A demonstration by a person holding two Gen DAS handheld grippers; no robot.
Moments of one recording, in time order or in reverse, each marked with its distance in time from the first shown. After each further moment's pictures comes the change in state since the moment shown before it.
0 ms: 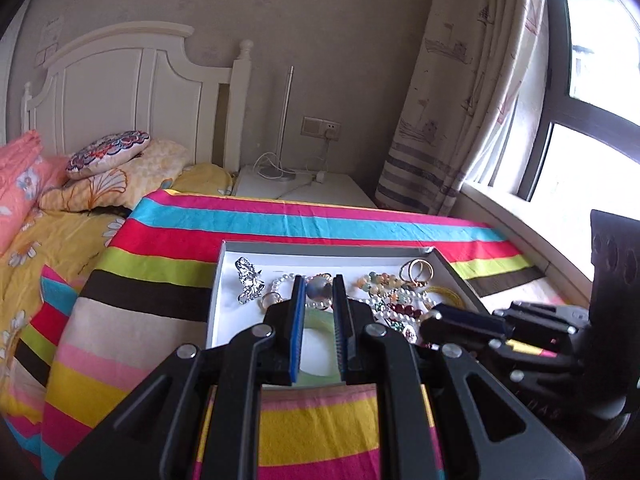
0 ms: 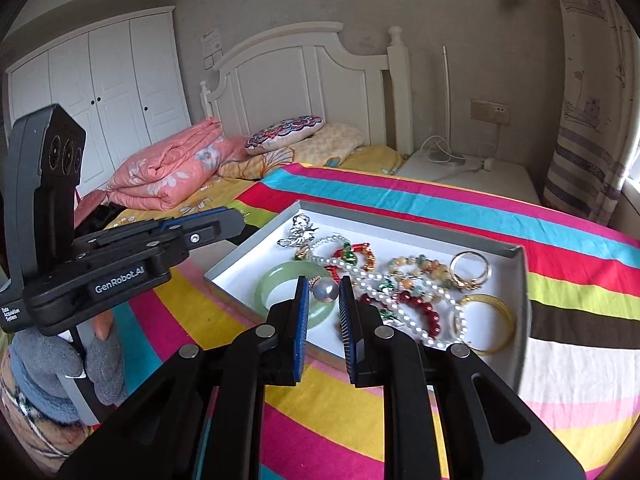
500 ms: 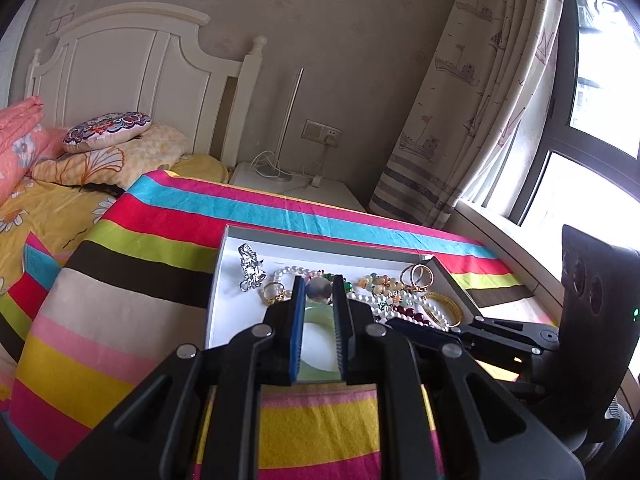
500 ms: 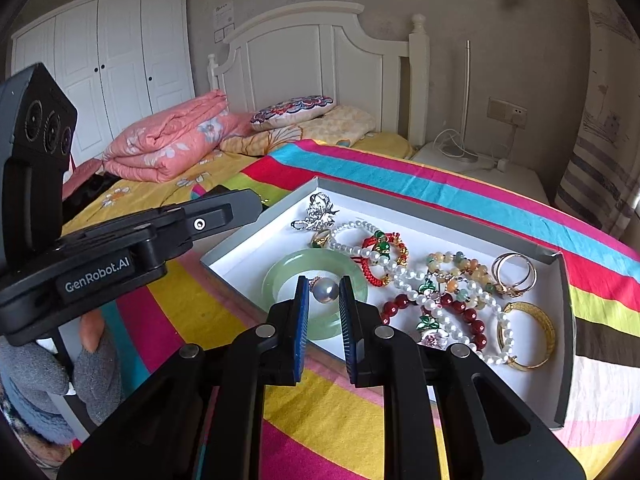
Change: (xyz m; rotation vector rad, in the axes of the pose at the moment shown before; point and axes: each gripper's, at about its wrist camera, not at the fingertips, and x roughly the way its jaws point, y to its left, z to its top) left arm 0.005 0.018 -0.016 -0.071 -0.028 -0.049; right arm 0.043 0.025 -0.004 -0.080 0.056 -0.029
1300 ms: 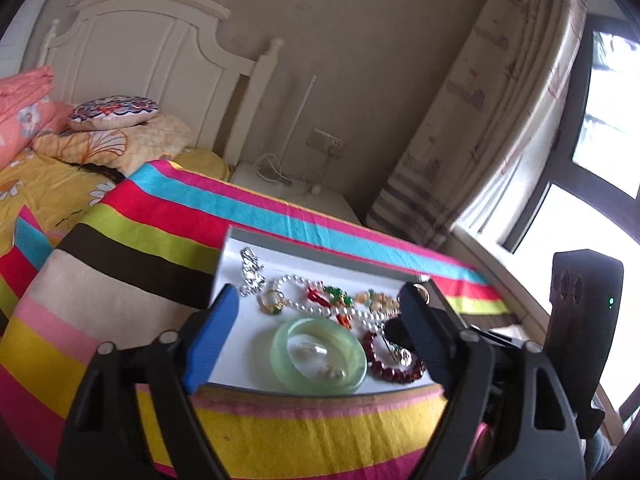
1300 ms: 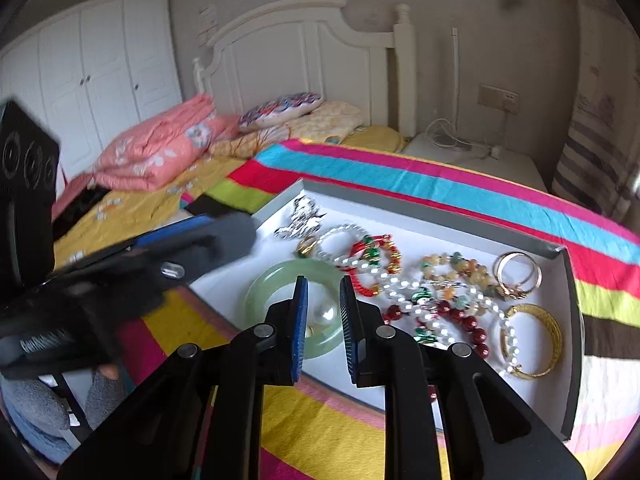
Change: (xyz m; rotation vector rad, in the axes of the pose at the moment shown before) left arm 0.001 0.023 0.000 -0.141 -0.049 -0.029; right arm 0.003 -0.026 0.004 0.130 -0.034 -0.009
